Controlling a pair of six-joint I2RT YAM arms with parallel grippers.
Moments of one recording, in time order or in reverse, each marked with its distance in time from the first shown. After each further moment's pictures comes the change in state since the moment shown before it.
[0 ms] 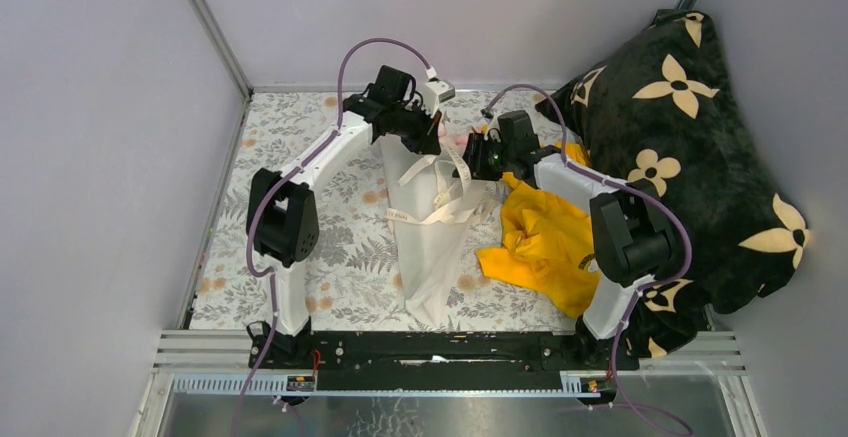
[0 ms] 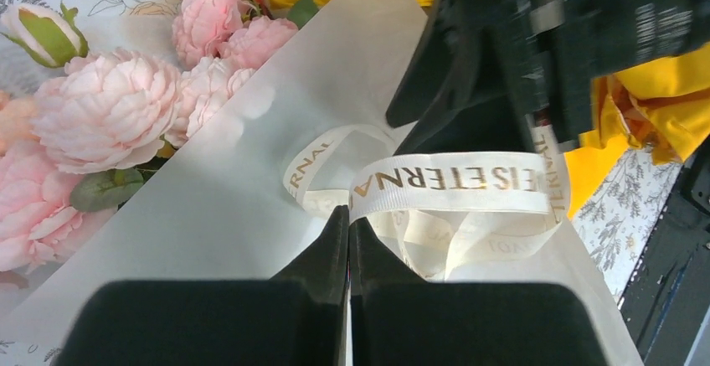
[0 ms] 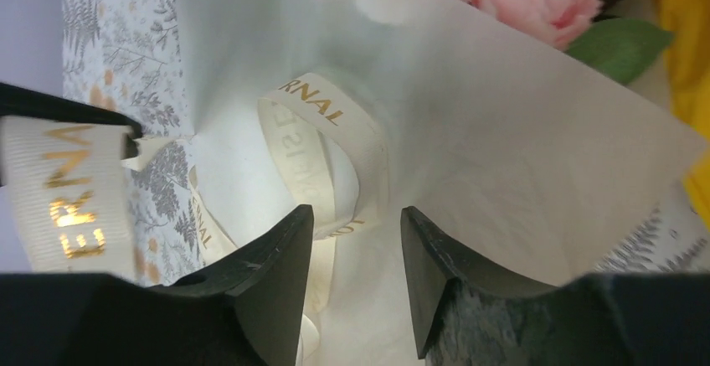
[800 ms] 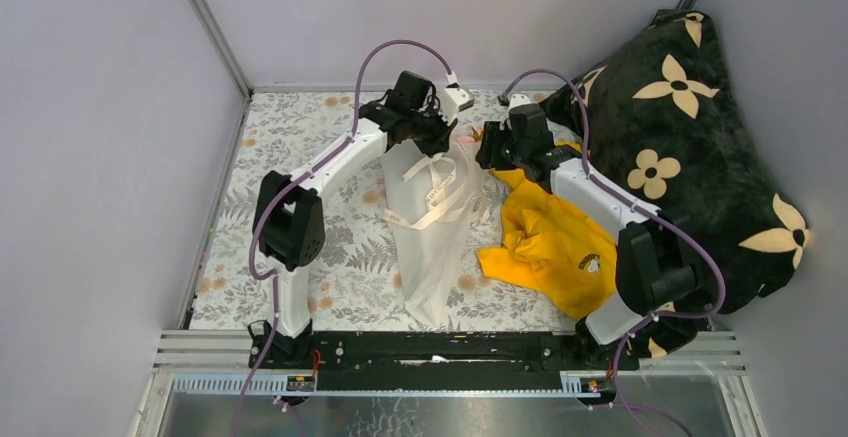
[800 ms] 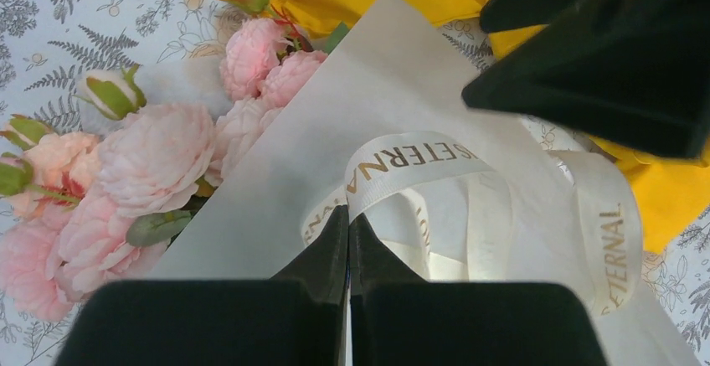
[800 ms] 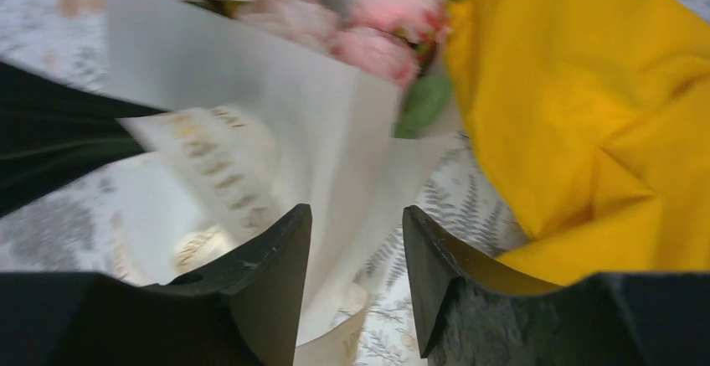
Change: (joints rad) left arm -0.072 0.002 -0.021 0.080 -0.190 0.095; right arm 0.007 -0.185 0.000 -0.138 0.410 -0.122
